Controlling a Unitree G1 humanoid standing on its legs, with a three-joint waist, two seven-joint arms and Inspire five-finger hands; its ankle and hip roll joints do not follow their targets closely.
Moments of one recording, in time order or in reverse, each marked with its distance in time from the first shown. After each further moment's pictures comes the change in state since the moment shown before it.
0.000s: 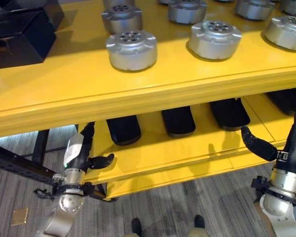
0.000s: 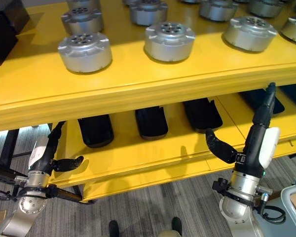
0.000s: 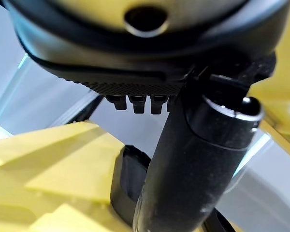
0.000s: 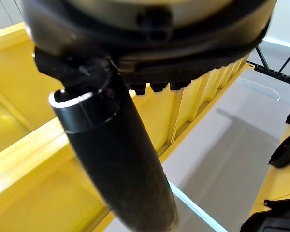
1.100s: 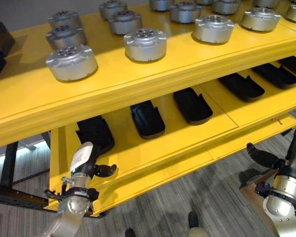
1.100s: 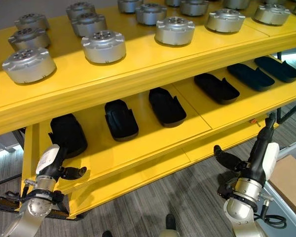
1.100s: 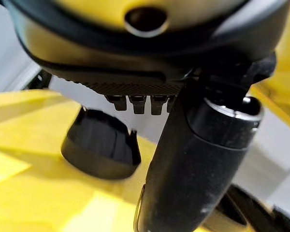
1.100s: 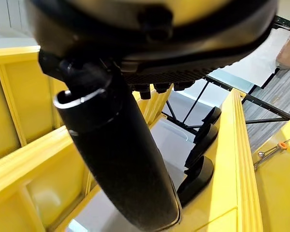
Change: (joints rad) left arm 0.043 -0.015 -0.051 -0.064 -0.006 0.148 0.031; right arm 0.038 -0.022 0.013 0.102 0.144 0.120 0.013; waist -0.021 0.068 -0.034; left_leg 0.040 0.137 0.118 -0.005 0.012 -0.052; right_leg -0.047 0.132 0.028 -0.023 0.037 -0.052
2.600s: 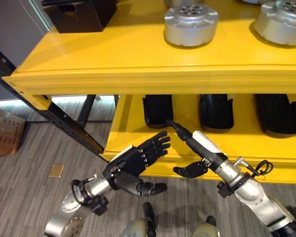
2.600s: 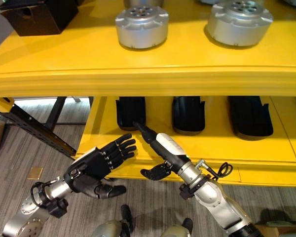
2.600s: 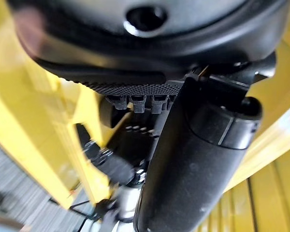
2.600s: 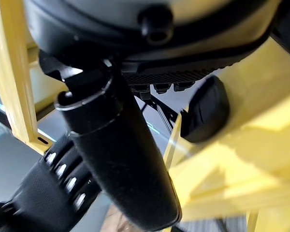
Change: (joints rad) left arm 0.013 0.128 -0.145 -0.114 -1.174 -0.180 -1.025; right arm -0.304 -0.158 0.410 -0.059 -0.163 -0.135 0.666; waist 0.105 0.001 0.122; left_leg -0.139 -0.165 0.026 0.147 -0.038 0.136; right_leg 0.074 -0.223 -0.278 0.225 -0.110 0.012
